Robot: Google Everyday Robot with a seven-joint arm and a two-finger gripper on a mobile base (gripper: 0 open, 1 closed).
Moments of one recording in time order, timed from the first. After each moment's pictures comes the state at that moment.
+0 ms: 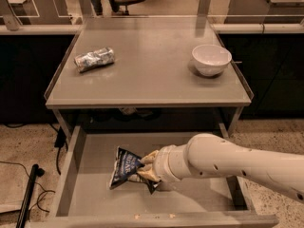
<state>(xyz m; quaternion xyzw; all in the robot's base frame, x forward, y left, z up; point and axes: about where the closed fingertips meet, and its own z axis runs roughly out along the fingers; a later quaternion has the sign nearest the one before) 0.457 0.017 0.629 -0.54 0.75 0.19 0.33</state>
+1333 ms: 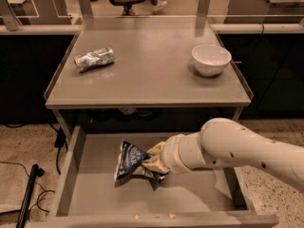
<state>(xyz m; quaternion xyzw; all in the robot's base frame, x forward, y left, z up) 0.456 0.004 0.676 -0.56 0.73 0.20 0.33</state>
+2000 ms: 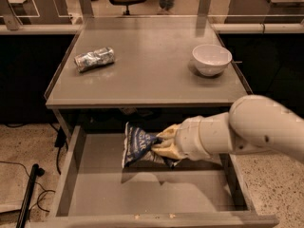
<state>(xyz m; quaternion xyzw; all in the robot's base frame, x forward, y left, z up) 0.454 -0.024 0.758 -0.58 0.70 0.19 0.37</state>
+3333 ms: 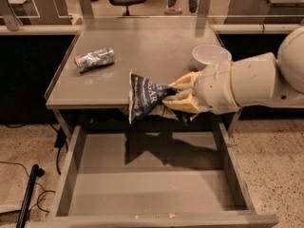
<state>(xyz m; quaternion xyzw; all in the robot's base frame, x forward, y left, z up) 0.479 -0.047 0.908 -0.60 0.64 0.15 0.45</state>
